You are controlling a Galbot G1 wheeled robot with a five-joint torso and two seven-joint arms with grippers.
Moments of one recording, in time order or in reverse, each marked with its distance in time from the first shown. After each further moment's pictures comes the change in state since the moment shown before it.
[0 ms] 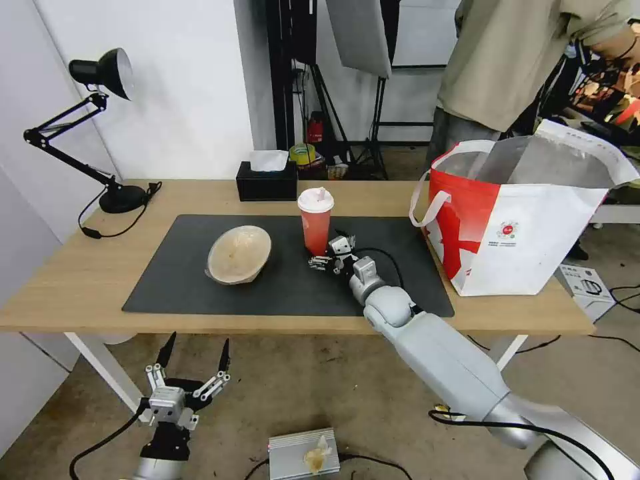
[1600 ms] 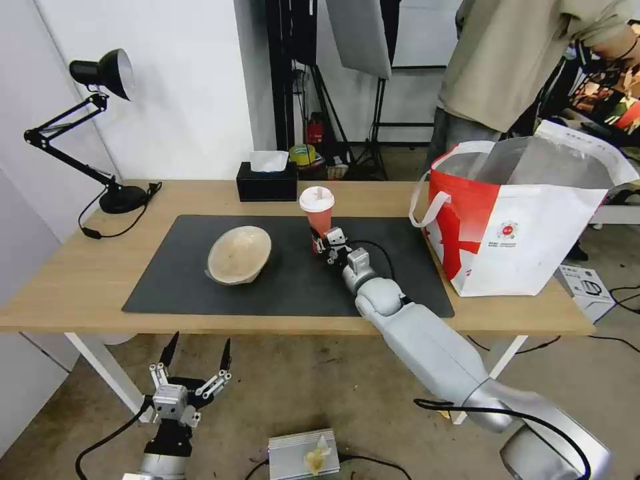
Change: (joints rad) left arm -0.023 0.013 -0.001 0.027 -0.007 0.000 -0.001; right arm 0.037 0.044 0.005 -0.072 0.018 0.055 -0.007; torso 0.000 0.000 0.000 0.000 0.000
